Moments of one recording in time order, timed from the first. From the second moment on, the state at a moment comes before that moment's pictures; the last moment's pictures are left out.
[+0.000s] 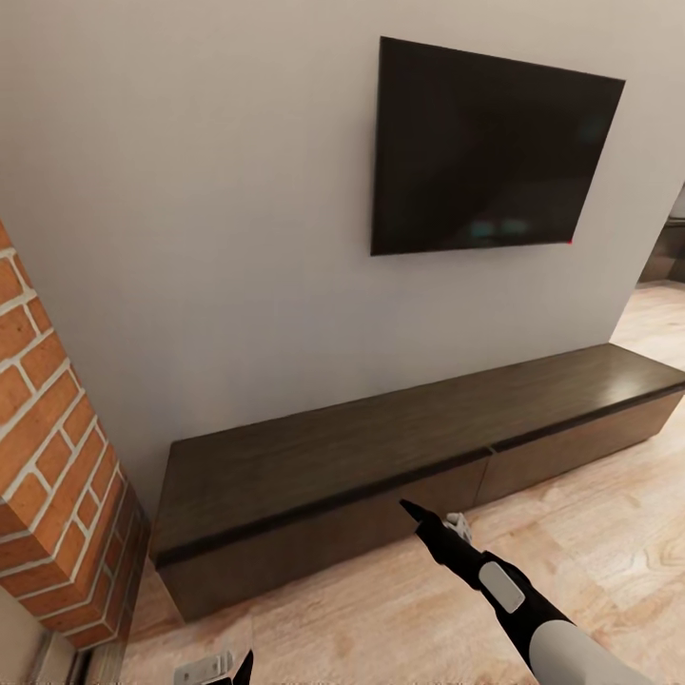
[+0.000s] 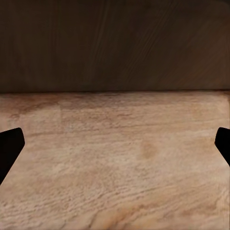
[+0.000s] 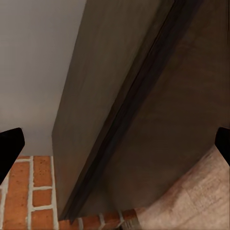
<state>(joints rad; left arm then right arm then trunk) 0.13 0.01 -0.09 -1.13 0.36 -0.04 0.00 -0.63 -0.04 -0.04 -0.33 -0.85 0.30 0.57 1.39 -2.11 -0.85</state>
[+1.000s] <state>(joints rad) 0.13 0.01 -0.09 -1.32 0.37 0.09 0.01 -0.63 -0.03 -0.15 -0.27 -0.85 0.20 0.57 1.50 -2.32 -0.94</state>
